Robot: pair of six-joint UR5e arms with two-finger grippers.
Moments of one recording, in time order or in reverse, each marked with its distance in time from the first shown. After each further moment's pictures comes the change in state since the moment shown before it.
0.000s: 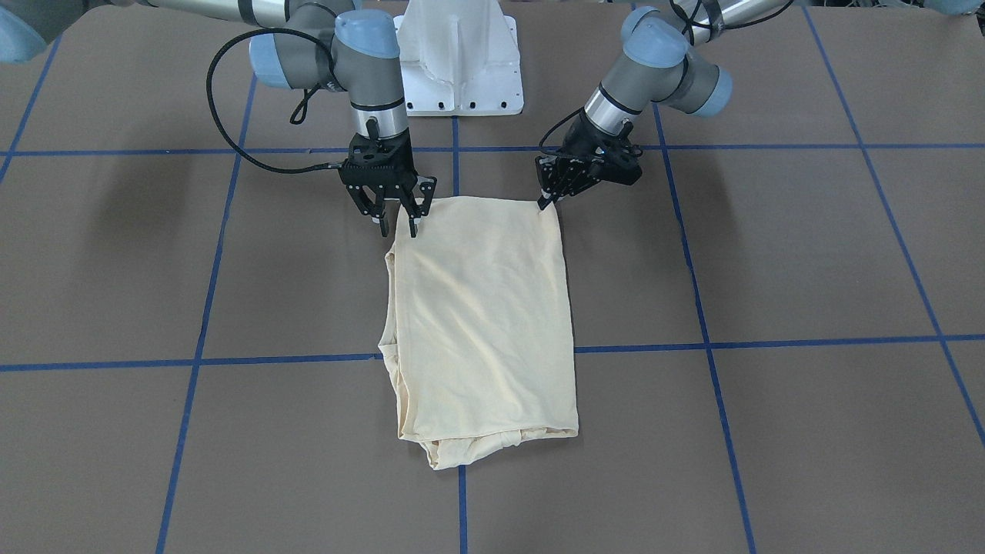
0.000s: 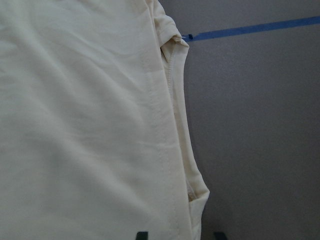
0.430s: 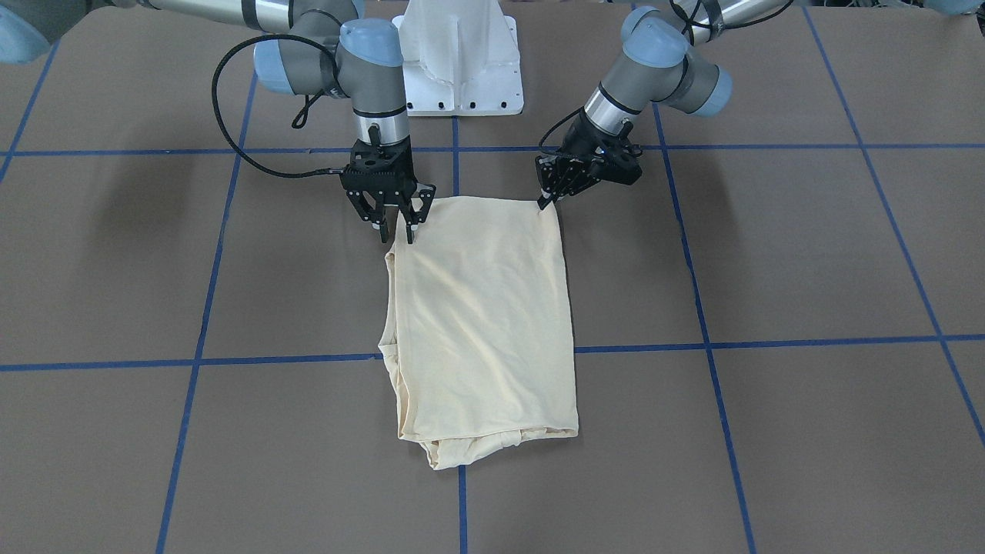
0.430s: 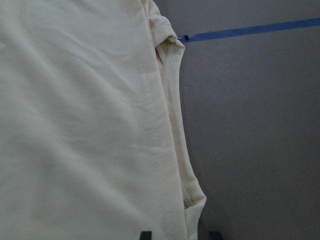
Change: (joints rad) left arm 0.001 0.001 0.000 0.000 0.000 0.000; right arm -0.003 0.004 -0.020 0.001 -0.018 0.003
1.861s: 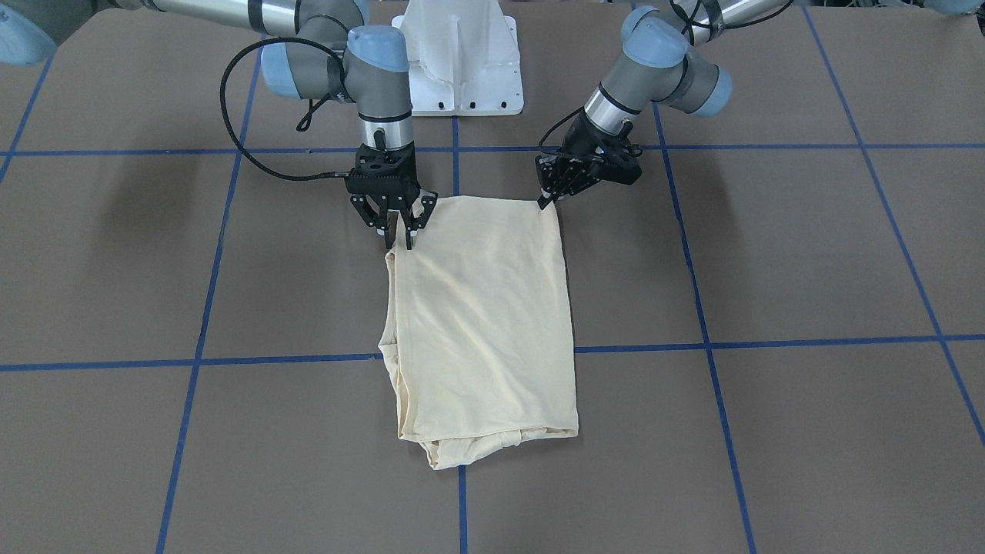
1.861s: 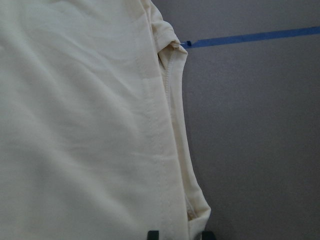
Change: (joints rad) left arm 0.002 0.001 0.000 0.000 0.000 0.001; right arm -0.002 0.016 -0.031 0.000 -0.030 -0.006
